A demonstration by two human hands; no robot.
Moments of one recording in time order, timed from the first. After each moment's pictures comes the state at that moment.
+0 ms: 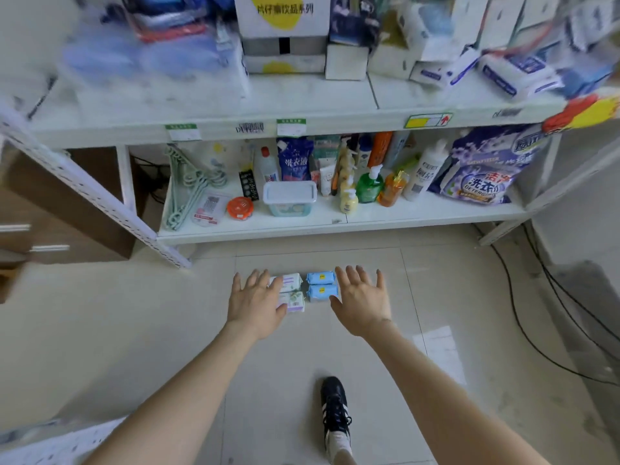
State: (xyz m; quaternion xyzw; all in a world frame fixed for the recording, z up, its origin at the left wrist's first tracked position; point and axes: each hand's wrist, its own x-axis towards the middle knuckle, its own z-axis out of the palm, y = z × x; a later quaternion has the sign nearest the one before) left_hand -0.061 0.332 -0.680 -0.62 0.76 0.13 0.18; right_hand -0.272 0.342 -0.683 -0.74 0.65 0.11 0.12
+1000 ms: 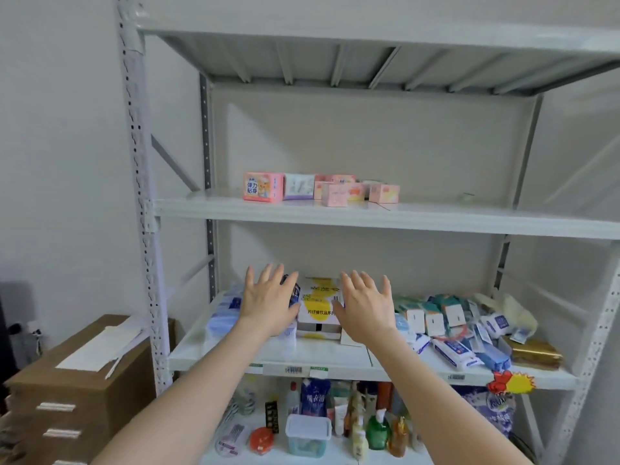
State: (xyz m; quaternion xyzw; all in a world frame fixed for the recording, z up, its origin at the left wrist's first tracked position) left_hand -0.028 0.338 -0.199 -0.64 0.73 -0.21 -0.12; right_hand -0.223 0.330 -0.208 -0.75 0.60 -0.19 -0.20
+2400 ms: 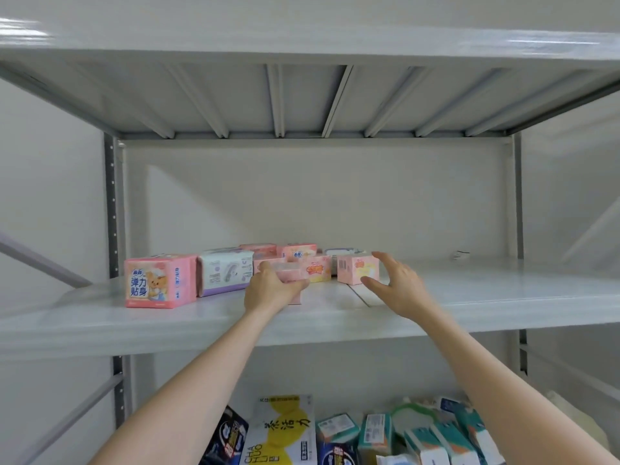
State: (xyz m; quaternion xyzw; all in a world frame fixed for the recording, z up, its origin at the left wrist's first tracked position) left_hand -0.145 -0.045 -0.059 -0.63 0.62 0.05 -0.47; right_hand -0.391 -0.010 -0.059 -0.70 0.58 -0.42 -0.08
